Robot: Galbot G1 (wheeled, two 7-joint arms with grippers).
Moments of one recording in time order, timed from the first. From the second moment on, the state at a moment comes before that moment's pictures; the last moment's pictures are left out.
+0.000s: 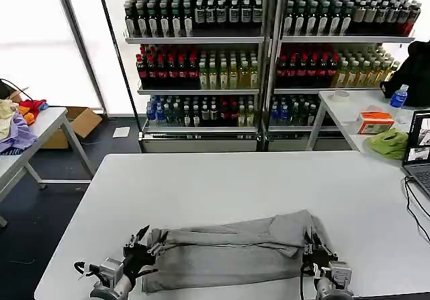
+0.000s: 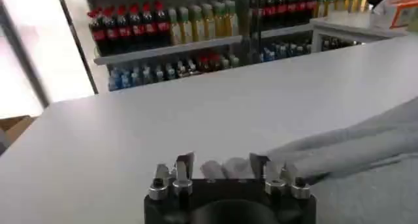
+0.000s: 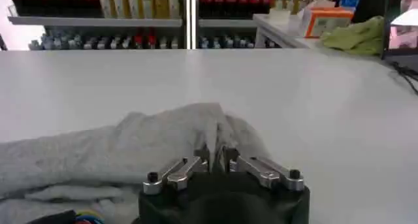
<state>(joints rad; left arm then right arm) 1.56 -1.21 -0.49 -2.15 -0.19 0.48 0.03 -1.59 1.22 0.48 2.15 0.37 -0.44 0.39</state>
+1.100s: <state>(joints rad) 1.60 -1.44 -0.48 -2.08 -0.21 0.46 -0.08 -1.57 1.19 0.57 2.34 0.37 -0.41 0.39</state>
